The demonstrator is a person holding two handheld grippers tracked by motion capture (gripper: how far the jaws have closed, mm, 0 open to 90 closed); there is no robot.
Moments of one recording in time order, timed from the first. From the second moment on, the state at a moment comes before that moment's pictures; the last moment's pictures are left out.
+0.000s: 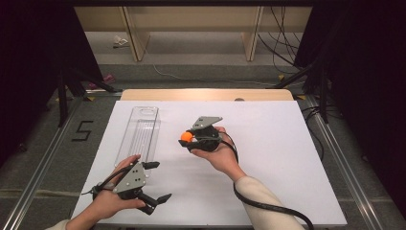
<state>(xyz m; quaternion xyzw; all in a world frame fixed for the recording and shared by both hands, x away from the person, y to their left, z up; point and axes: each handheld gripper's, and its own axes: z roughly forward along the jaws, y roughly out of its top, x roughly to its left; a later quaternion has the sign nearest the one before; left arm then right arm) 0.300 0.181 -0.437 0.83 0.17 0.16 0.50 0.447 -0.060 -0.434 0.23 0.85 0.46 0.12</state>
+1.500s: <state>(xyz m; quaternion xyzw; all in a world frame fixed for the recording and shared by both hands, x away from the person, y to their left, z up) 0.300 0.181 -0.437 0.83 0.17 0.16 0.50 0.450 -0.045 -0.428 0.23 0.84 0.47 0.11</state>
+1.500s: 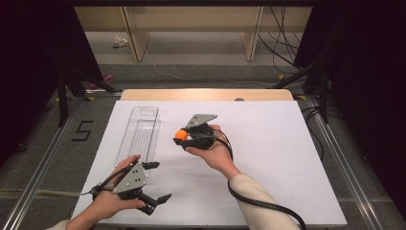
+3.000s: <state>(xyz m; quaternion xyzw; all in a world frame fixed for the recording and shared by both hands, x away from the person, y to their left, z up) 0.299 0.181 -0.437 0.83 0.17 0.15 0.51 0.459 -0.023 -0.424 0.22 0.85 0.47 0.10</state>
